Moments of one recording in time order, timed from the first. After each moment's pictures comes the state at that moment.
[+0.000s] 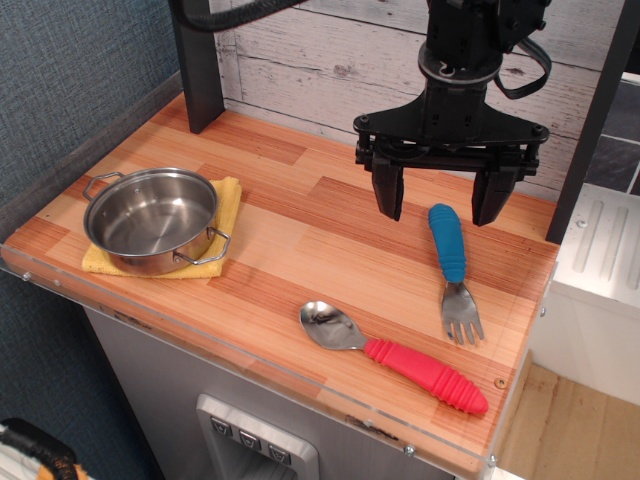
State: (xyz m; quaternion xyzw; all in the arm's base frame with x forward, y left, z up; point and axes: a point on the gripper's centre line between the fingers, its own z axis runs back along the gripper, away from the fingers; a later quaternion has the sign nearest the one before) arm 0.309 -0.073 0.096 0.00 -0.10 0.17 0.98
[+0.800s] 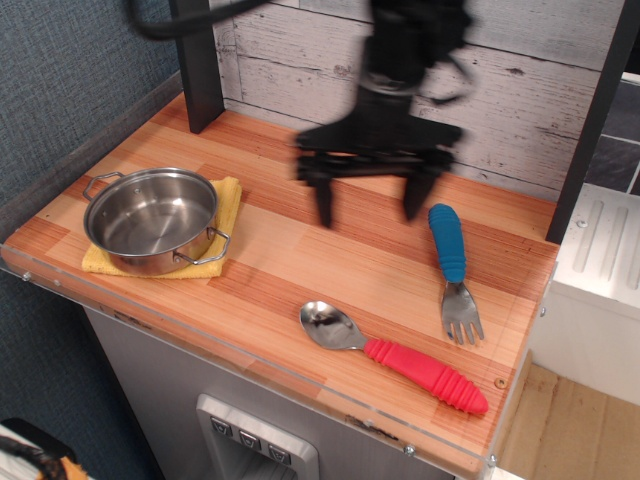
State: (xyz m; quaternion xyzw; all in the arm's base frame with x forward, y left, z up) arm 0.296 -0.008 0.084 0.05 -0.09 0.35 0.93
